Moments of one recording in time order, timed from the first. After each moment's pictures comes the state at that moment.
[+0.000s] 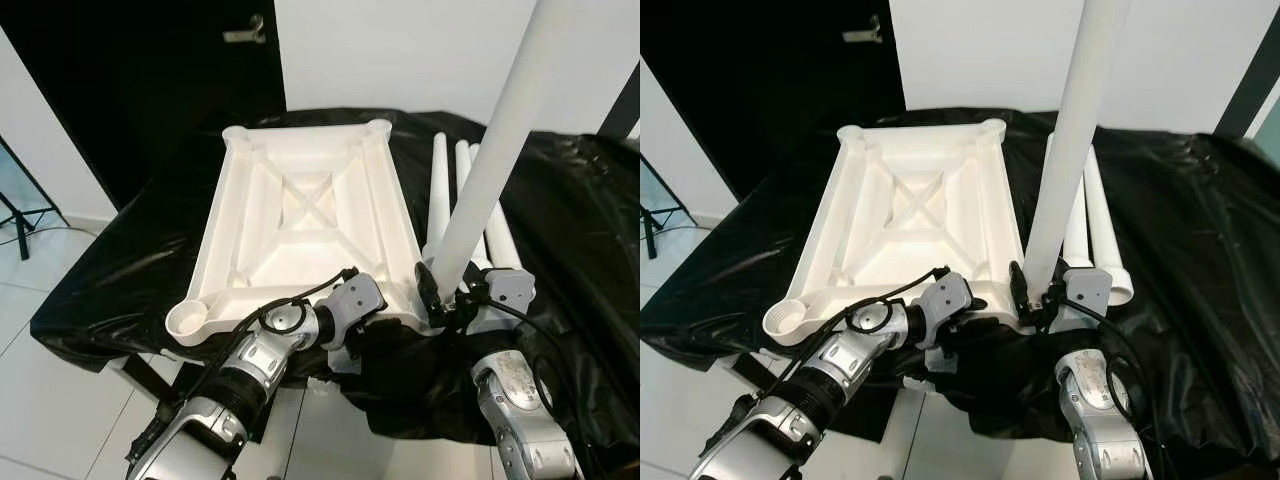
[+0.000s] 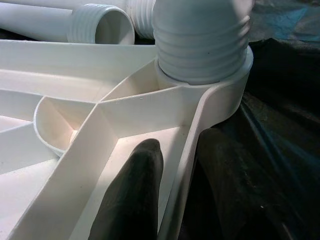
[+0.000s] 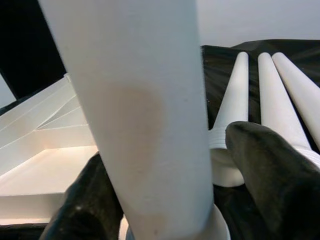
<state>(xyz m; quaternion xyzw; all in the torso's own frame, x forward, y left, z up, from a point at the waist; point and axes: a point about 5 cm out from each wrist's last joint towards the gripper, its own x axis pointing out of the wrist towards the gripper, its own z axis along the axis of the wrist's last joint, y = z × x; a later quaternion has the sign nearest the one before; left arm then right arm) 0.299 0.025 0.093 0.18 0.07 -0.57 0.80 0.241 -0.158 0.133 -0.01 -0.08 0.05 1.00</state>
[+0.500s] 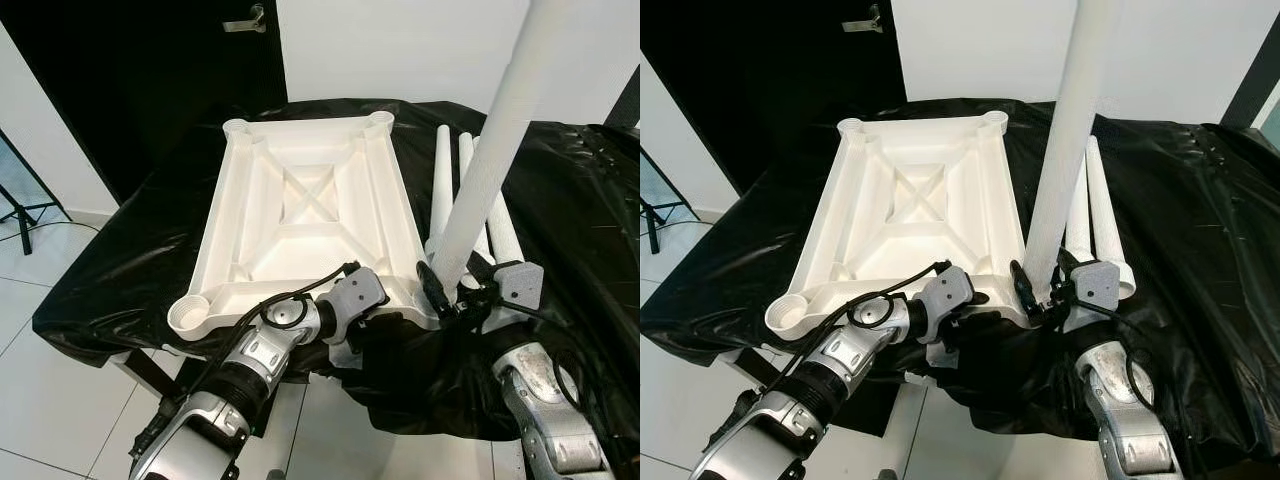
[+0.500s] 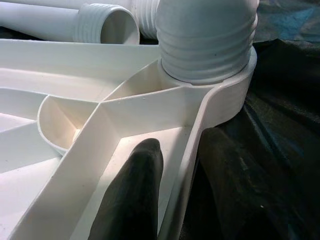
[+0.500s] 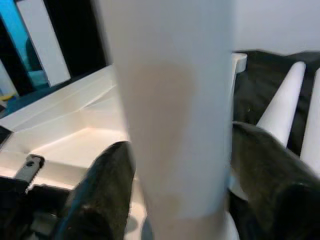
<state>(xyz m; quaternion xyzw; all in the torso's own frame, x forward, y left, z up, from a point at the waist) 0.300 0.024 0.093 0.18 0.07 -0.57 0.80 0.248 -0.175 0.140 -0.04 -0.07 0.19 0.98</state>
